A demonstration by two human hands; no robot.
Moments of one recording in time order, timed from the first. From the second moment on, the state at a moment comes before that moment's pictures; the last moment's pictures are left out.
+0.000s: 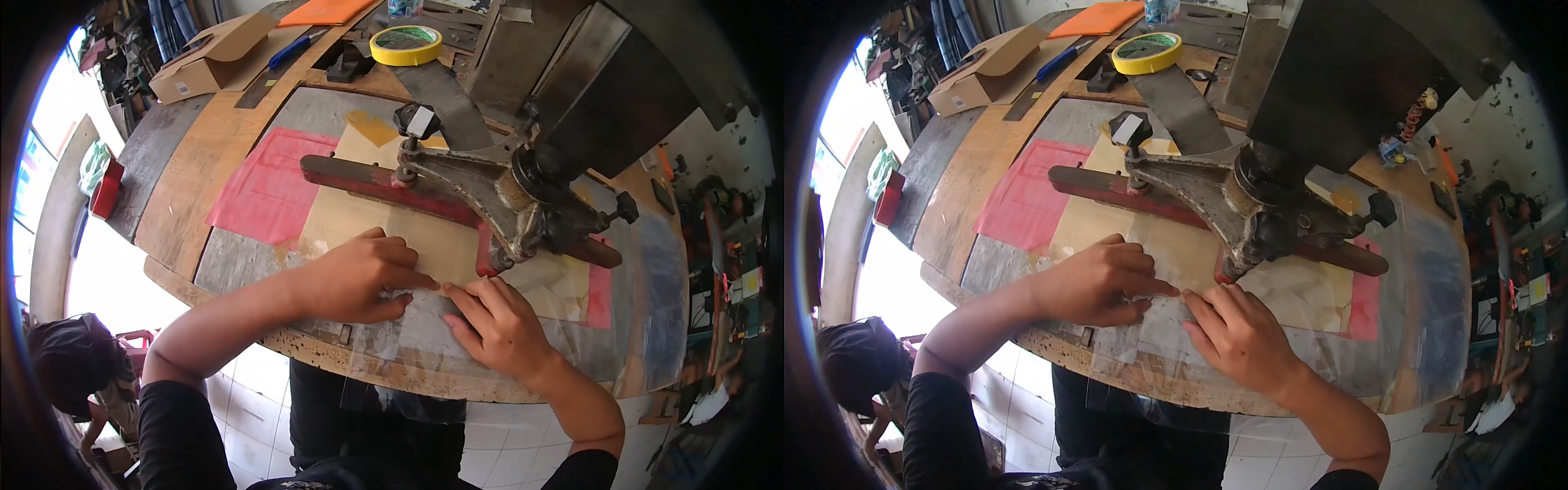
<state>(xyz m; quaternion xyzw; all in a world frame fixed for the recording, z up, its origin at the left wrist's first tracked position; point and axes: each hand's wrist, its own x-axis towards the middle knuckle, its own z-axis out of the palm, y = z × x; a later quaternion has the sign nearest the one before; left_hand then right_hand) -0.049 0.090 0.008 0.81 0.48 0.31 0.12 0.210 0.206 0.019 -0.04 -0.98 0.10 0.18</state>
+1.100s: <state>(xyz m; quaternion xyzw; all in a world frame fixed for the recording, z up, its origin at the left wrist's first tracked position) -0.023 0.111 0.009 0.77 0.58 0.25 0.07 0.211 0.205 0.013 -0.05 -0.97 0.14 0.19</state>
